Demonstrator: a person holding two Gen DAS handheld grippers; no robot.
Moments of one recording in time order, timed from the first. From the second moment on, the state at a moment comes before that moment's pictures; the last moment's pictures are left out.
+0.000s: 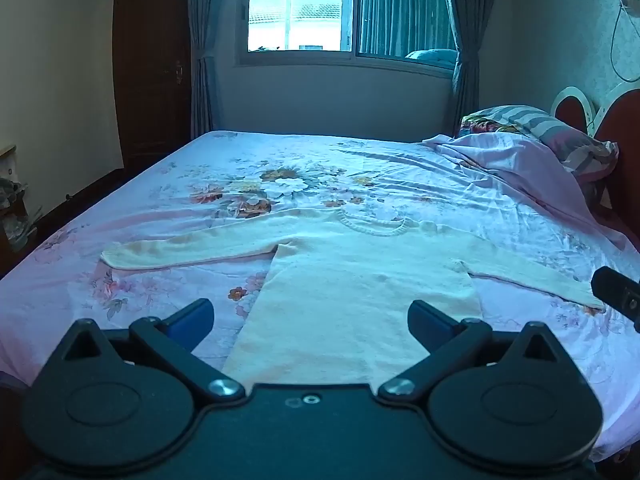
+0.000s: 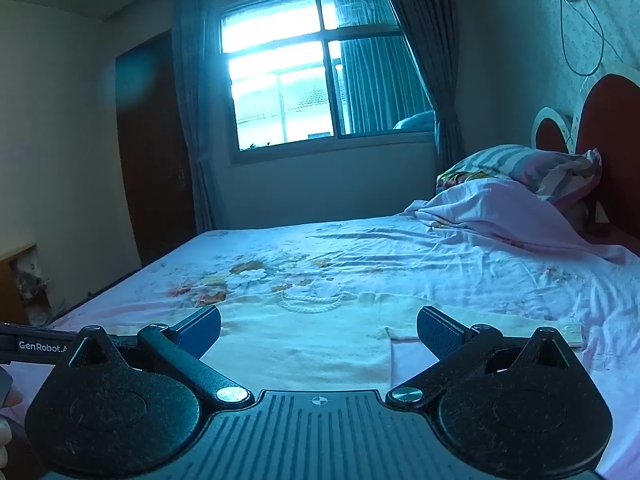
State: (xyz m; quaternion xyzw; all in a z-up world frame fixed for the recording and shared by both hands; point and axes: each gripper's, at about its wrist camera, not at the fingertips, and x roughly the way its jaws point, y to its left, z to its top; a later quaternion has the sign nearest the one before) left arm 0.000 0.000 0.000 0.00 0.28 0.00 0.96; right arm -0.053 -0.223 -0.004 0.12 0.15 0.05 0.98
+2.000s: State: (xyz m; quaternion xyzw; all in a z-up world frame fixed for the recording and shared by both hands) left arm 0.005 -0.004 -0.011 0.00 0.28 0.01 0.96; right arm -0.036 -0.222 -0.004 0.11 0.18 0.03 0.98
